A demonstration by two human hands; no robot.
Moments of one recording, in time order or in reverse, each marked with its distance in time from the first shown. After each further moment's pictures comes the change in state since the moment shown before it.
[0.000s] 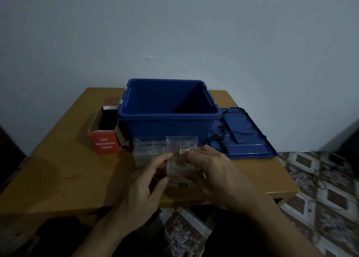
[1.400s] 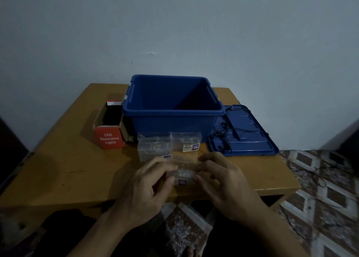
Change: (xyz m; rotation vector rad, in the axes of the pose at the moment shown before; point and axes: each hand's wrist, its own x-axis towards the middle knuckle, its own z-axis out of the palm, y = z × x) left_hand -0.002 0.001 -0.004 0.163 0.001 0.183; right_hand -0.030 0.010 0.025 0.153 0.107 0.133
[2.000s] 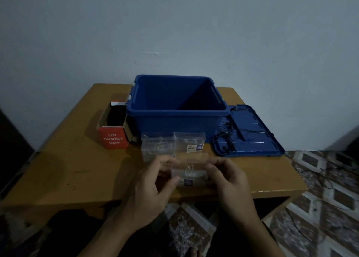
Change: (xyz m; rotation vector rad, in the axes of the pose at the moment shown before) left_hand -0.001 0.013 0.000 -0.199 0.050 -0.191; right_hand 0.000 -0.010 0.026 0.762 0.320 0.508
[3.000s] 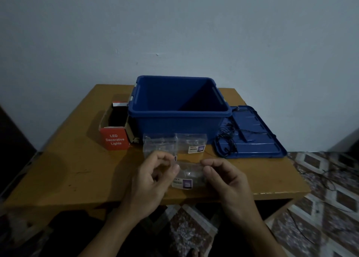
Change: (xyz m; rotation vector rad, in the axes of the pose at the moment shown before) left_hand 0.010 -0.004 0.000 -0.196 0.060 -0.162; right_hand 0.001 0.004 -0.002 0.151 -0.142 -0.066
